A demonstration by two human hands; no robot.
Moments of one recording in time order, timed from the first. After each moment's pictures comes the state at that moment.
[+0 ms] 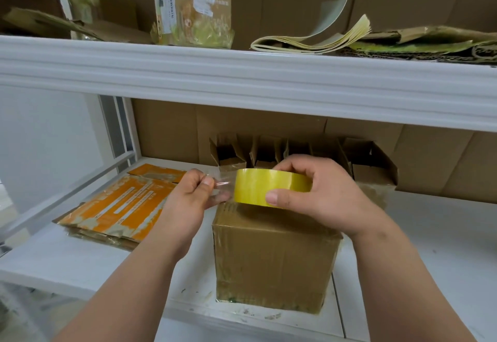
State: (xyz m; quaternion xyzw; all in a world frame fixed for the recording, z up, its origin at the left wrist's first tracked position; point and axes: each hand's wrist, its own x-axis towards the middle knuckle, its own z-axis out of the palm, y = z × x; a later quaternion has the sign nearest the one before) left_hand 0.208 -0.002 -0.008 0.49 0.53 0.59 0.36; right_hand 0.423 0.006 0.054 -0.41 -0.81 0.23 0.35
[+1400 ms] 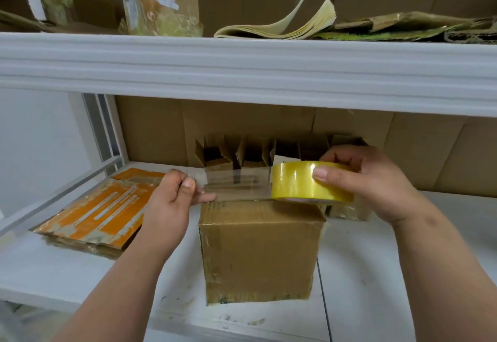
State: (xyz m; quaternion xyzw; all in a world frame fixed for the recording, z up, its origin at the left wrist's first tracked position) left_hand 0.218 0.008 -0.022 0.56 0.54 0.58 0.22; right_hand 0.506 0.030 0.054 -0.41 -0.76 0.26 0.42
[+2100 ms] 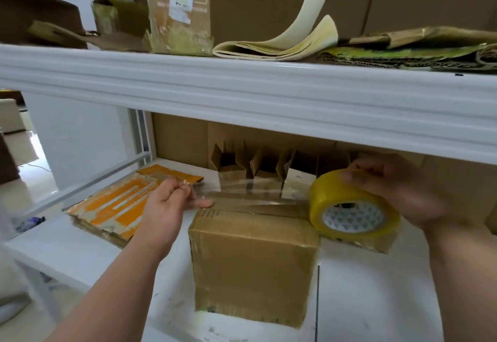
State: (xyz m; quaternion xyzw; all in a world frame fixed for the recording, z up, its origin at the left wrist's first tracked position) left_hand 0.233 0.013 -0.018 0.43 0.59 0.64 0.26; right_hand 0.554 0.088 0.072 -0.43 -0.79 0.26 0.35
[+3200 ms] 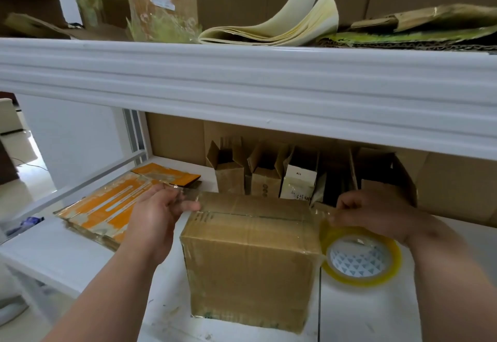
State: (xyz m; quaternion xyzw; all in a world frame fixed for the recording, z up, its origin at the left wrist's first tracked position) left_hand 0.230 0.029 -0.016 0.27 0.51 0.72 0.38; right_hand 0.552 0.115 0.028 -0.56 -0.78 0.25 0.13
